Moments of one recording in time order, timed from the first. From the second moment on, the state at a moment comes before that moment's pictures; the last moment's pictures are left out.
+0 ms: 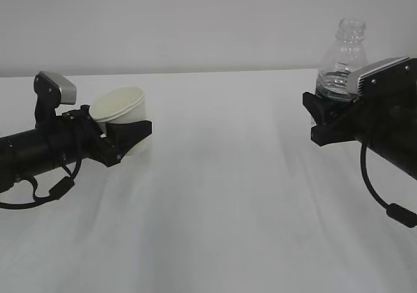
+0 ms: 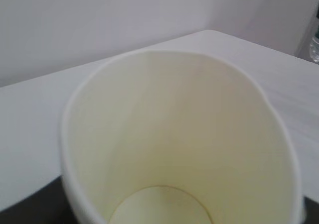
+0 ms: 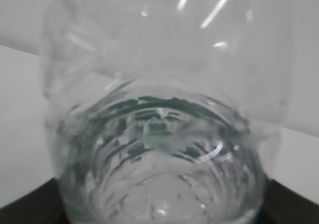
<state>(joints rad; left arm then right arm) -0.14 2.01 -0.72 0.75 -1.14 -0.39 0.14 1.79 -0.57 -0.22 -1.01 -0.07</state>
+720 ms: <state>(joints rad) -0.14 2.01 -0.72 1.07 -1.14 -0.50 0.14 1.79 -0.57 -0.35 -1.01 -0.07</state>
